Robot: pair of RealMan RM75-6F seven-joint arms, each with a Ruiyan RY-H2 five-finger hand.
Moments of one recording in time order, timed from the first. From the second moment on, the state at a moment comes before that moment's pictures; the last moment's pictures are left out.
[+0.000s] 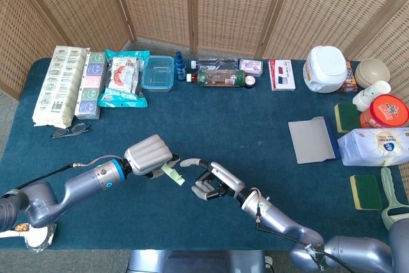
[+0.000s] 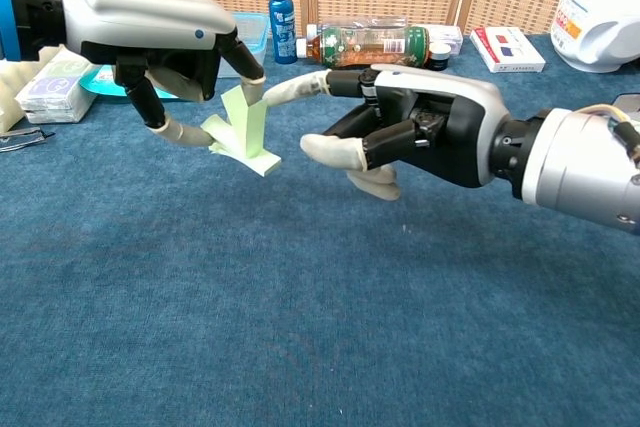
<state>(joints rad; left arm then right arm) -0.98 -1.17 -0.03 -1.68 1.61 0.77 0.00 0.73 -1.54 0.14 -1.68 -1.46 0.89 0.86</state>
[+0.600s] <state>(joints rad) -0.98 -1.18 -0.04 -1.67 1.58 0.77 0.02 0.74 -1.55 0.14 -1.71 -1.45 0.88 0.82</state>
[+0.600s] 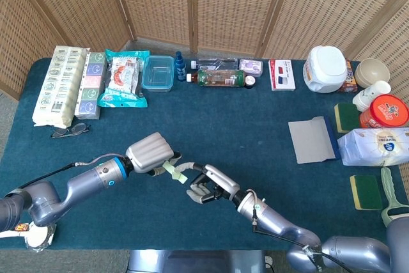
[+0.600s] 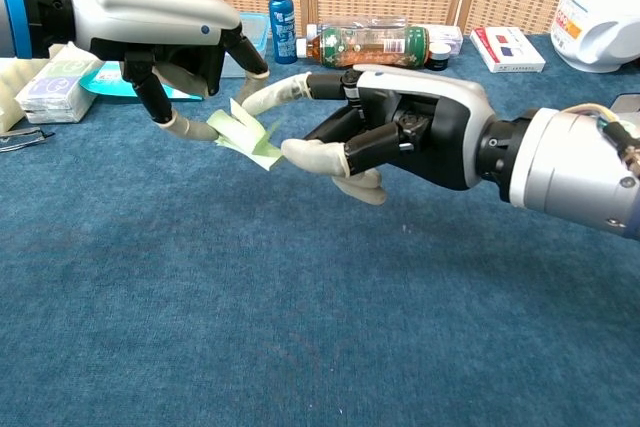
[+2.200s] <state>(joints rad) -0.98 -1.19 -0.02 -1.66 1.61 0.77 -0.01 0.75 -1.57 0.15 -1.68 -1.43 0.86 0.81</state>
